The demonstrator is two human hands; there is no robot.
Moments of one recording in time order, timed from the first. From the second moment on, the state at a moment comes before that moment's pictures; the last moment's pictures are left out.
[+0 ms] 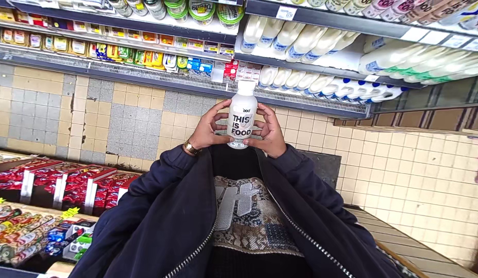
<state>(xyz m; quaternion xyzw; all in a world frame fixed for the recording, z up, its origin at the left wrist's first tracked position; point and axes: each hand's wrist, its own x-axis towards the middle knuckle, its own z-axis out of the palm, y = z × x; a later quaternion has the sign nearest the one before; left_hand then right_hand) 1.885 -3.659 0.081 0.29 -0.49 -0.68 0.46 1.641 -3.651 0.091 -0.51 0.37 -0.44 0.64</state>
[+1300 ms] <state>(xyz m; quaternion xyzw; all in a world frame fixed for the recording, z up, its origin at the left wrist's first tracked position) 1.774 -3.843 0.150 0.53 -0.53 -0.54 0.38 1.571 -3.819 0.066 -0.68 0.38 -0.46 0.42</state>
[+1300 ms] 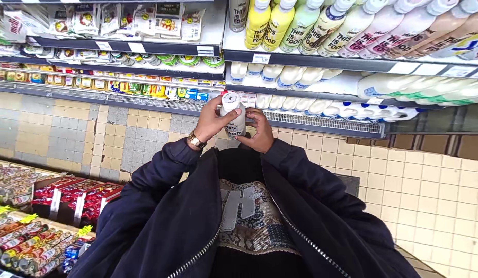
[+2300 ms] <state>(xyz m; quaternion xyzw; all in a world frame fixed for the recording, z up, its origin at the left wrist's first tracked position) 1.739 -4.122 0.109 0.66 -0.58 -0.20 0.44 1.379 -3.845 0.034 -0.67 0.46 -0.49 0.33</state>
